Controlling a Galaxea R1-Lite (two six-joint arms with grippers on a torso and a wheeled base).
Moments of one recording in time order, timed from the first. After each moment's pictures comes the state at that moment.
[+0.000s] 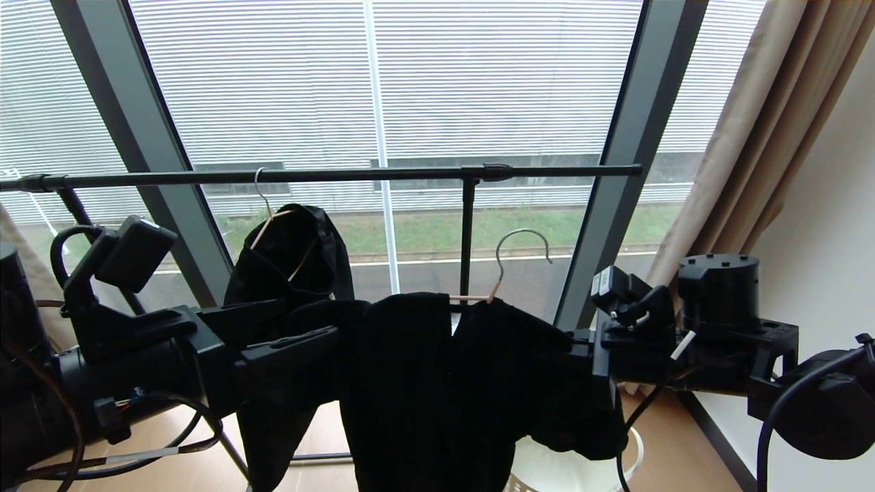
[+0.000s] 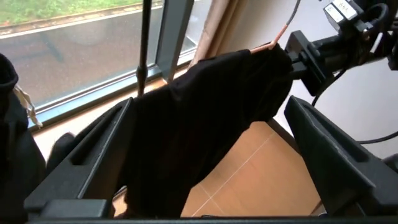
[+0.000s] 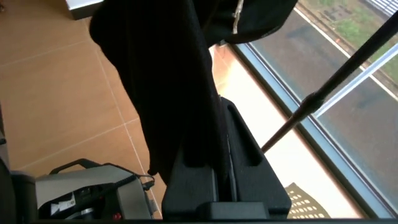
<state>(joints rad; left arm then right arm) -0.35 1.30 -0.48 -0.59 -0.41 -0.12 0.36 1.81 -0.64 -0.72 0.66 -0.33</state>
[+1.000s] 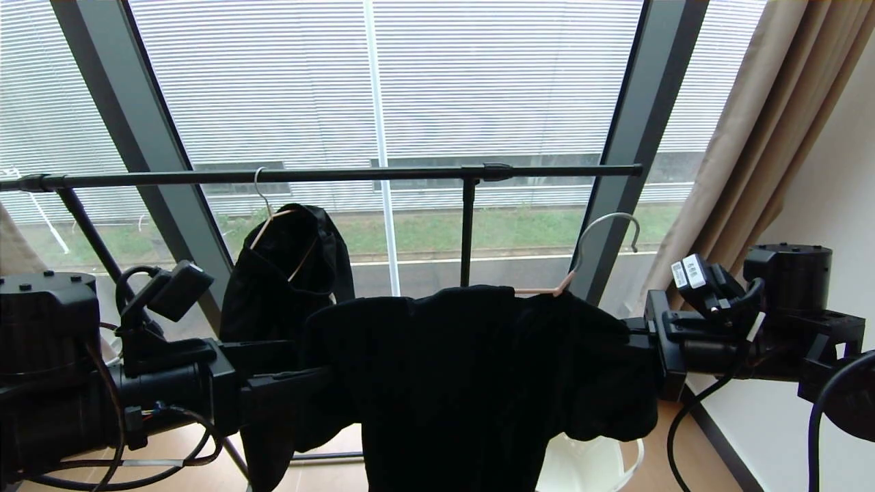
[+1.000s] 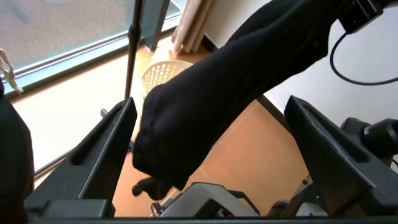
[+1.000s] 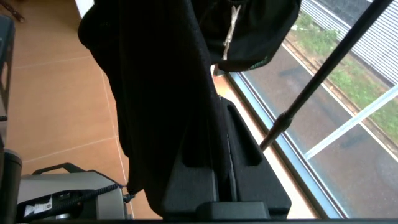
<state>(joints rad) -0.21 1.44 -0.43 -0.59 -0.65 -0.09 0.17 1.76 -0.61 -0.72 1.00 -0.45</state>
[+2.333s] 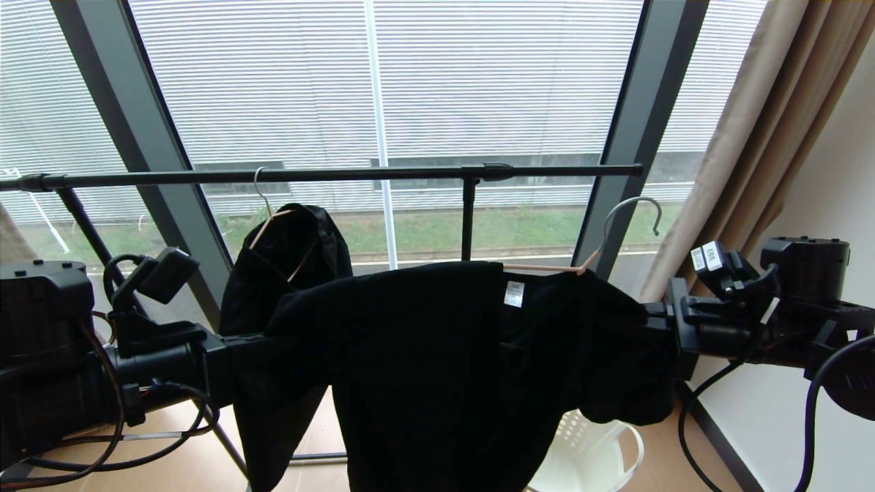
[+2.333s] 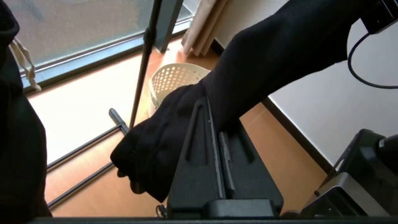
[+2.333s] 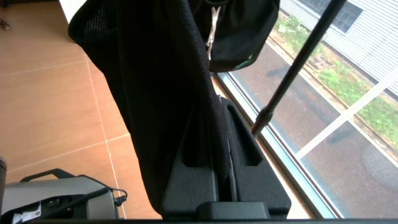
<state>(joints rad) -0.13 1.47 -0.45 -0.64 -0.64 -0.09 0.05 1.79 -0.65 -0.72 1.03 -0.44</state>
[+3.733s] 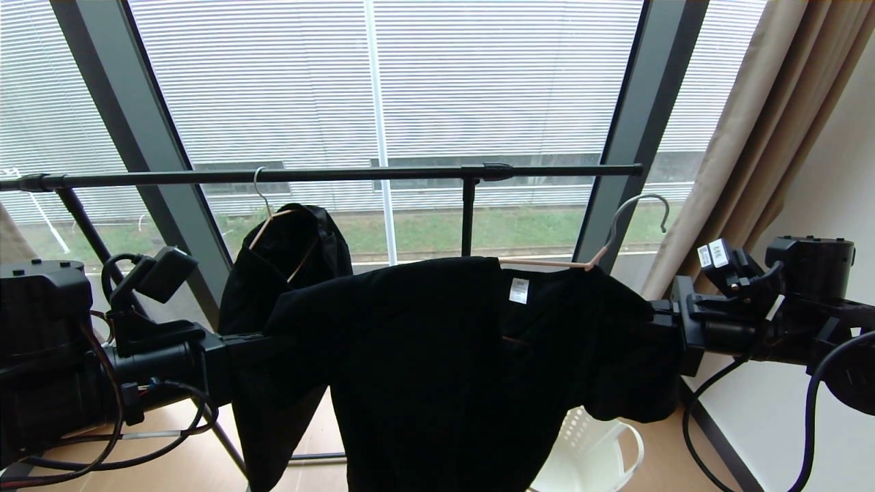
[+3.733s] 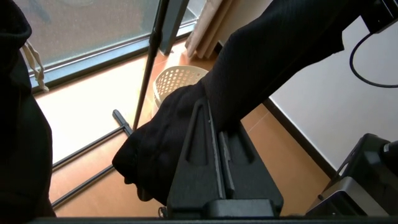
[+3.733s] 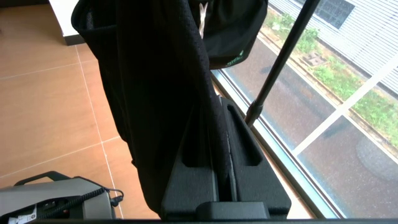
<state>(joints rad) -0.12 1.47 -0.46 -0.63 -0.64 -0.09 0.02 1.80 -0.66 -0.72 1.05 -0.44</state>
